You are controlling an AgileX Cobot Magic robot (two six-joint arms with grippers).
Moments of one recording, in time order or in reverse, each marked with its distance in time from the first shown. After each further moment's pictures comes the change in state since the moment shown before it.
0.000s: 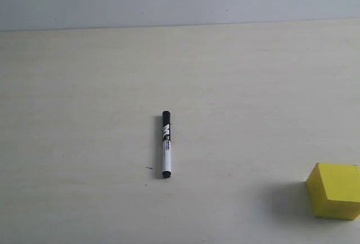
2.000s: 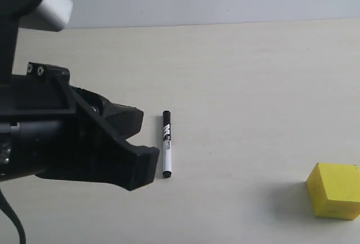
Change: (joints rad) left arm -1.086 1.080 -0.753 0.120 0.083 -0.013; right arm 0.000 0.000 0.000 0.000 0.000 0.000
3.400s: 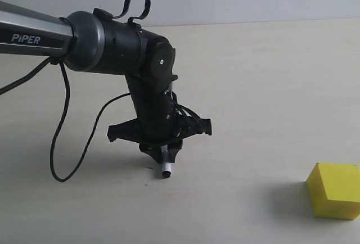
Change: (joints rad) left arm 0.533 1.029 -0.573 -0.824 0.219 0.543; right arm 0.000 0.000 0.000 0.000 0.000 0.000
